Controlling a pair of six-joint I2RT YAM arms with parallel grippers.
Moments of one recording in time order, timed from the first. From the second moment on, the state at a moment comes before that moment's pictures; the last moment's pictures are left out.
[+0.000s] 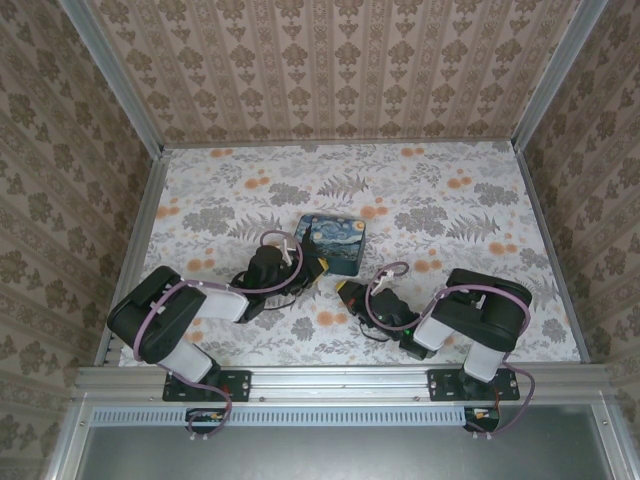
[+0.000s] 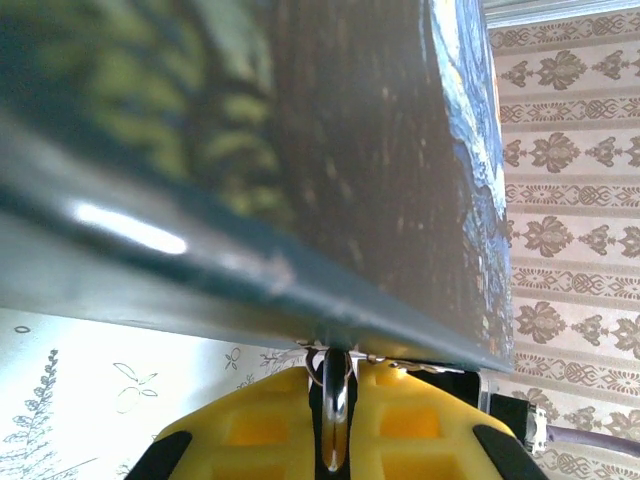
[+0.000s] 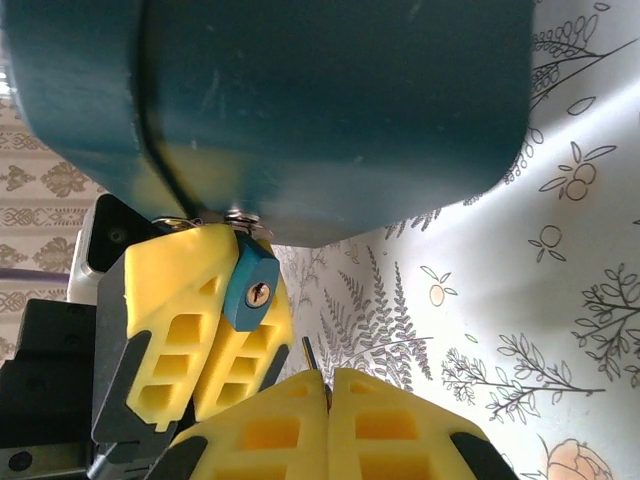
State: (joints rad) left arm -0.71 1.55 0.39 0.74 0.37 -1.29; right arm 0.98 1.74 0.26 1.20 0.26 1.50
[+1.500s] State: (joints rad) left arm -0.74 1.56 0.39 0.76 0.35 -1.30; right arm 0.93 1.78 0.31 1.20 0.24 1.50
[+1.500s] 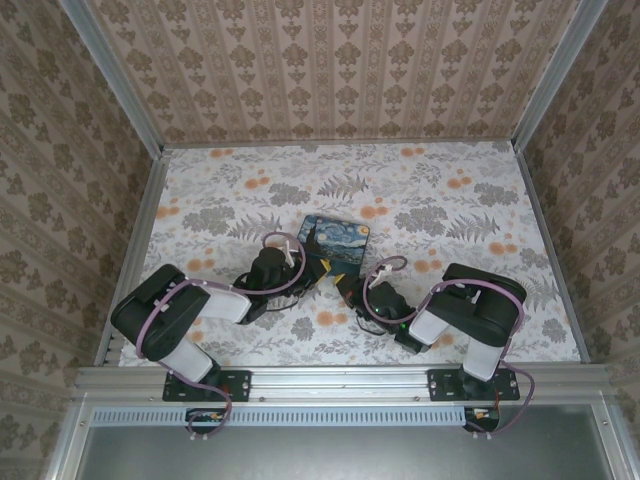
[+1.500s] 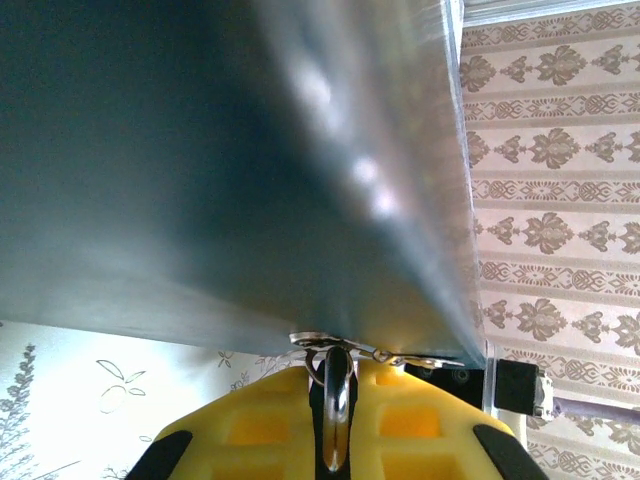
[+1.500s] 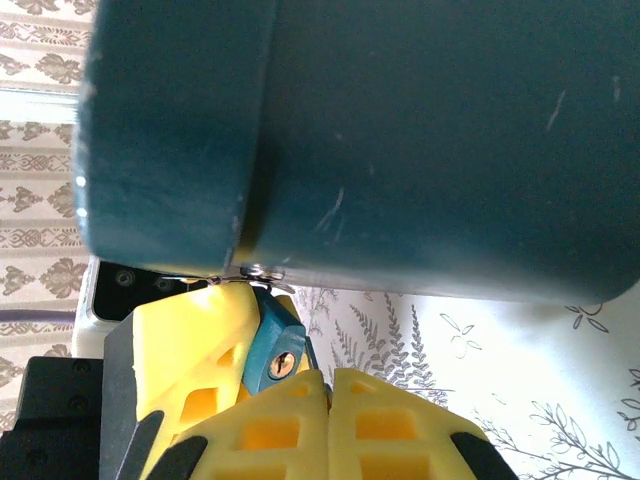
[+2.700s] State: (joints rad) left arm -0.74 1.58 0.39 0.78 0.34 -1.30; right arm 0.92 1.68 0.28 1.08 0.22 1.52
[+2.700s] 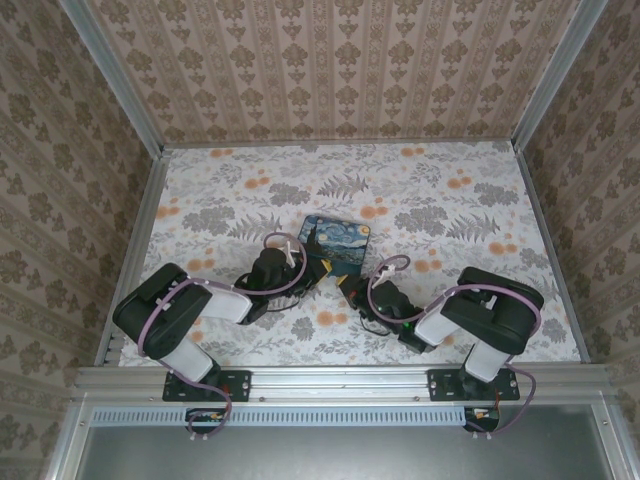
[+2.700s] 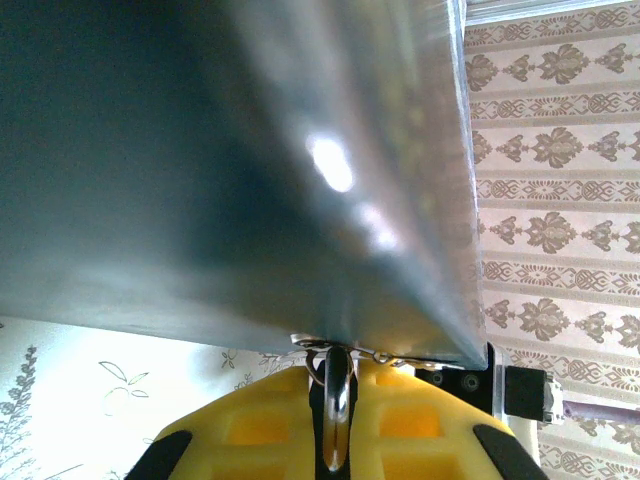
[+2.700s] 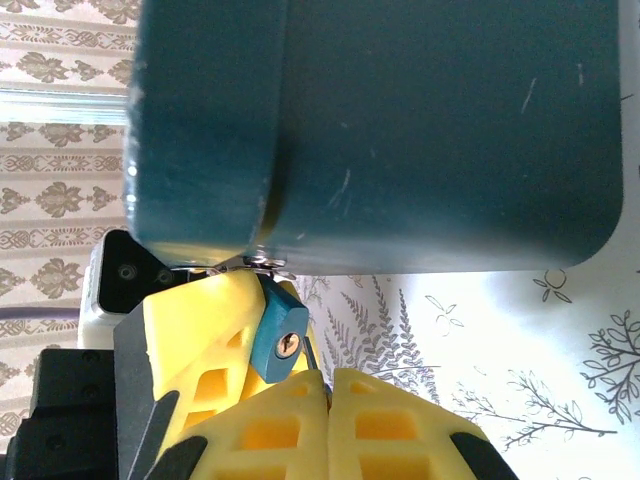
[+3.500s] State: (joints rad) left arm -0.74 1.61 0.39 0.81 0.31 -1.31; right arm 0.90 1.67 0.33 1.01 0.19 1.50
